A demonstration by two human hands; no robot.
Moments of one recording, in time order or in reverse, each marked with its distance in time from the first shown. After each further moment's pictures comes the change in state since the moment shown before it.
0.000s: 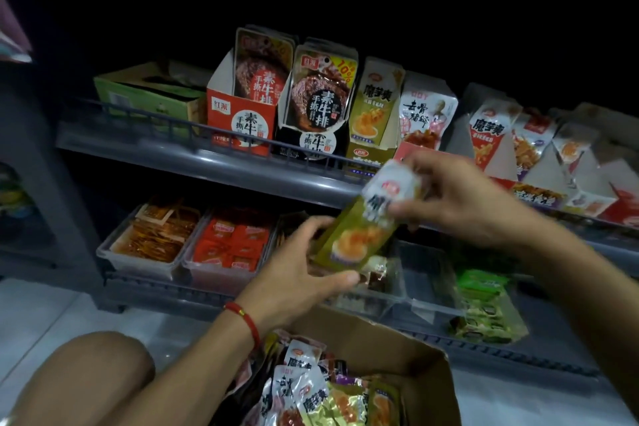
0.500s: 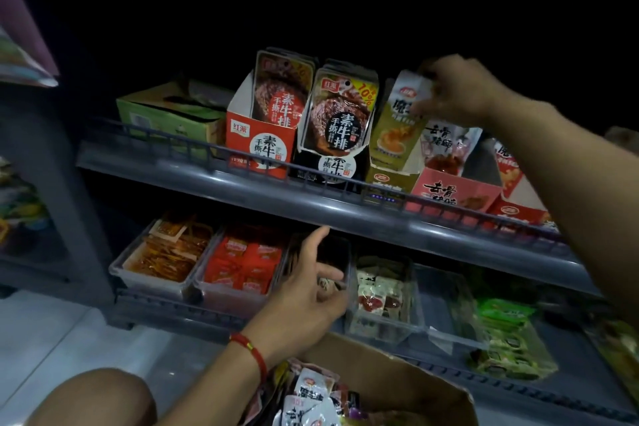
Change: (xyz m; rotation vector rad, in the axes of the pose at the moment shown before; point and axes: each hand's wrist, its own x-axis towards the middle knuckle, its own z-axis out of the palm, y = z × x) left_hand 0.004 0.001 -0.013 0.112 -0.006 -0.031; right_hand 0.165 -0.005 -0.081 -0.518 0.306 -0.003
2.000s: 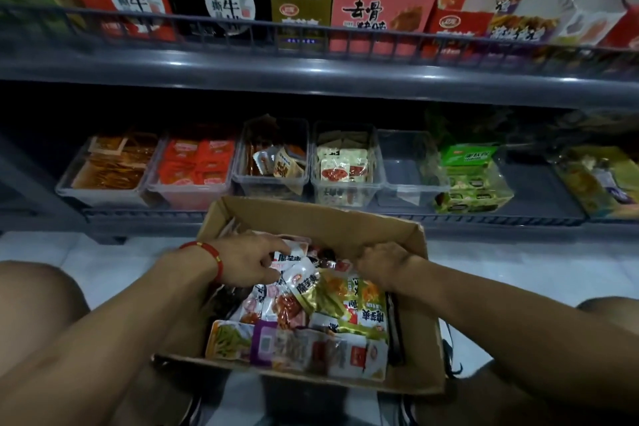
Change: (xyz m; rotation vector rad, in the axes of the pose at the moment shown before) left_hand 0.000 -0.089 0.044 0.879 -0.773 -0.282; right_hand -0.339 0.026 0.274 -0.366 -1.002 -0.343
